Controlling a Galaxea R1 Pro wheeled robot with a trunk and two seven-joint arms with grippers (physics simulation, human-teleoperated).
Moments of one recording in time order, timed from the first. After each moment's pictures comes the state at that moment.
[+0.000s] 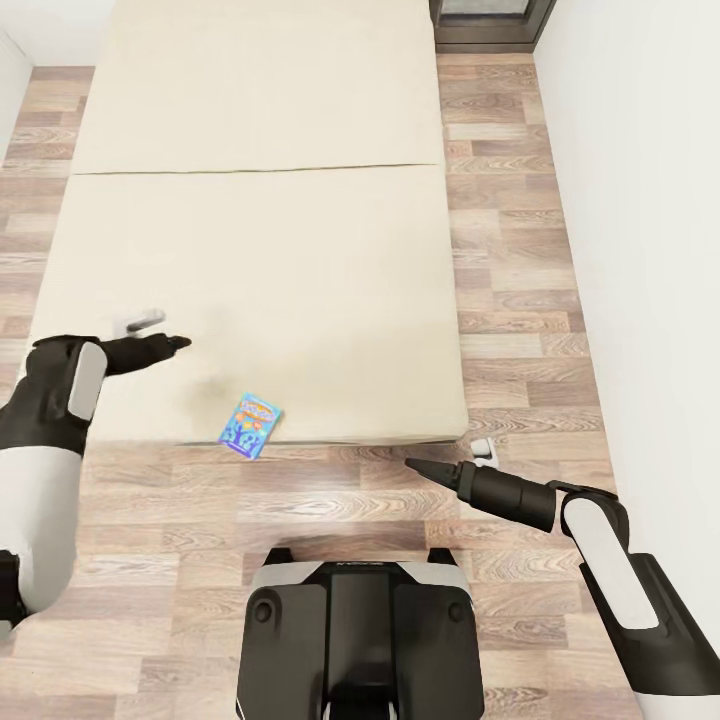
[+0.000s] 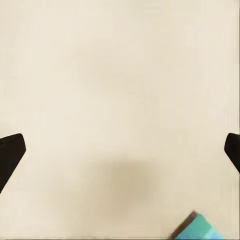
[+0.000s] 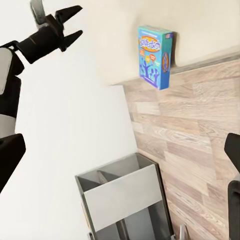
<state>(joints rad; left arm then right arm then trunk) -1.15 0.28 0.18 -0.95 0.28 0.83 -0.09 -0.47 -0.19 0.05 -1.58 -0.97 1.03 0.47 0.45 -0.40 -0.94</state>
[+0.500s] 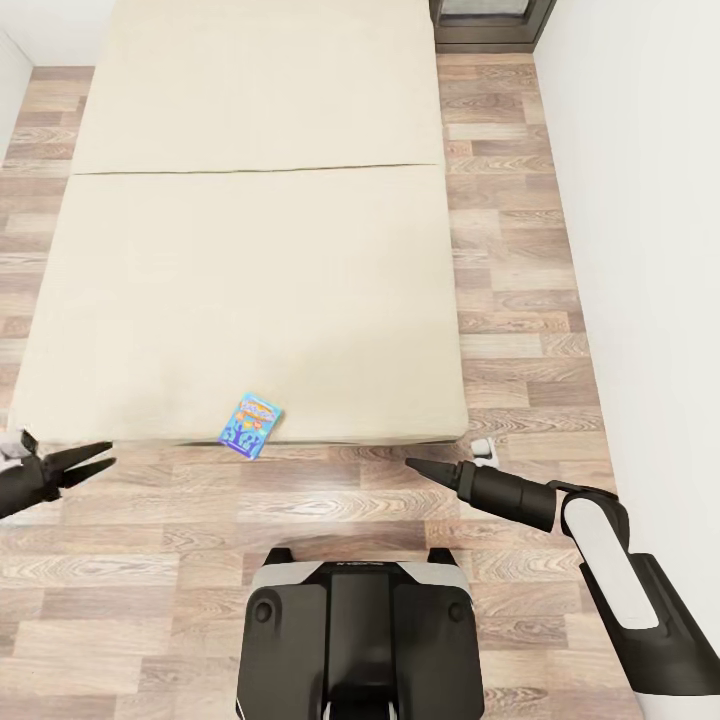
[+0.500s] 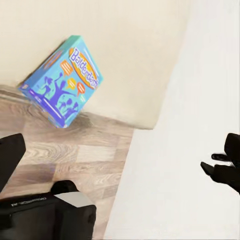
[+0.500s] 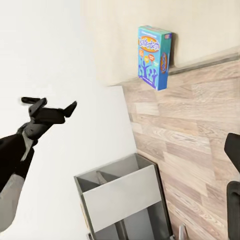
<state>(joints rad) -0.56 0.54 0.54 -1.09 0.27 1.02 -1.38 -0.47 -0.19 0.05 -1.58 -0.97 1.03 0.47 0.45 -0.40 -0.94</state>
